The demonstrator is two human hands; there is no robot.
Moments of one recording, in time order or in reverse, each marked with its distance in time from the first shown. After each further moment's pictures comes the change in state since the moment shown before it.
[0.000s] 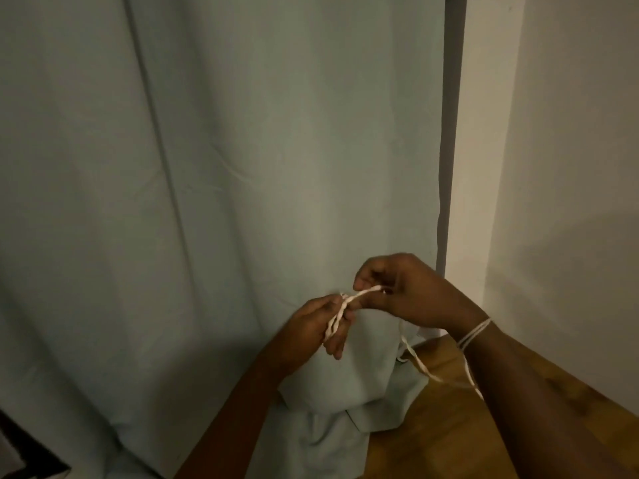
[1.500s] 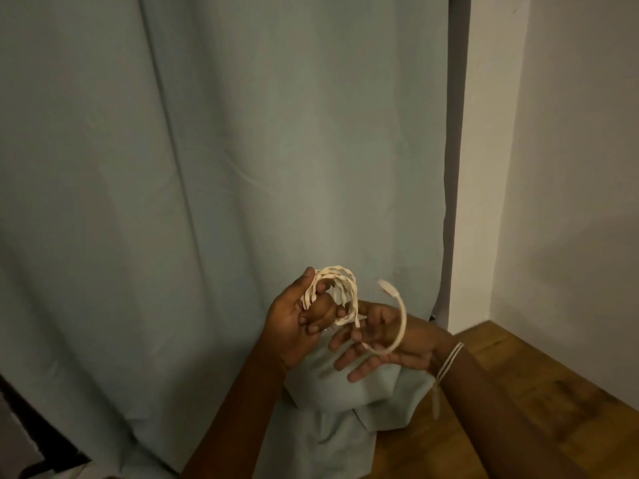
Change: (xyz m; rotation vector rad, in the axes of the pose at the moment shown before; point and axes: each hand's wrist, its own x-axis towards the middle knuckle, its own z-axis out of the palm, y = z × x) left_hand -0.013 0.027 -0.013 -0.632 -0.066 0.067; right_hand -0.023 0.032 0.058 1.224 -0.524 0.350
